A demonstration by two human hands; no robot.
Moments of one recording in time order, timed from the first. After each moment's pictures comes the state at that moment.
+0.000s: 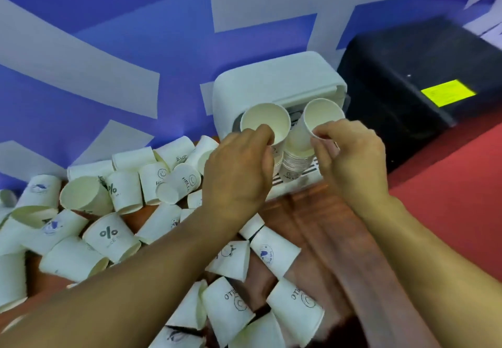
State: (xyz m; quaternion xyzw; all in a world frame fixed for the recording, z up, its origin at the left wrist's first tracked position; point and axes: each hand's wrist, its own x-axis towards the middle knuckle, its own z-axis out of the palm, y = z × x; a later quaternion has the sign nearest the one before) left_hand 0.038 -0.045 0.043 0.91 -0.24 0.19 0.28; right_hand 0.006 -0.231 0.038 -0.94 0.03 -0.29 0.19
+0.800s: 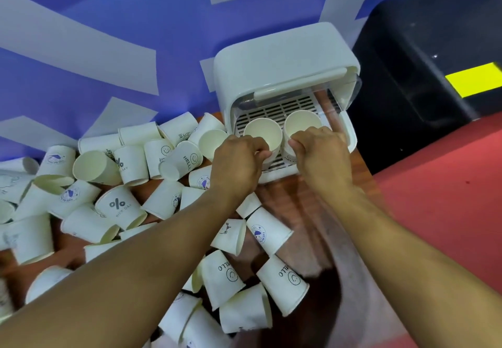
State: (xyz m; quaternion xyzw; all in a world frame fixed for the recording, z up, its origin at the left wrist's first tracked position) left_hand 0.060 -0.060 -0.007 0.95 -0.17 0.00 0.27; right_hand 0.034 -0.233 -0.012 -0.98 0.03 -0.12 0.15
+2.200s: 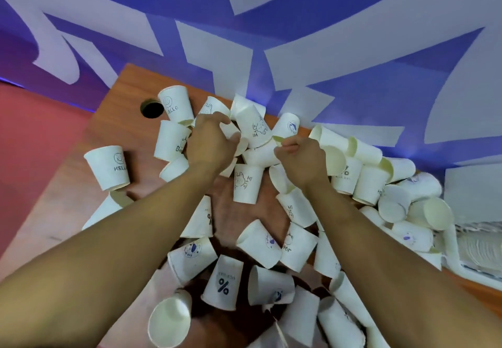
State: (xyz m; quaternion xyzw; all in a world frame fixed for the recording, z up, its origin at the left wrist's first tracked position) left_hand 0.051 0.461 -0.020 0.88 0.32 0.01 0.36; right_hand 0.100 0.286 -0.003 -0.92 0.00 0.19 0.34
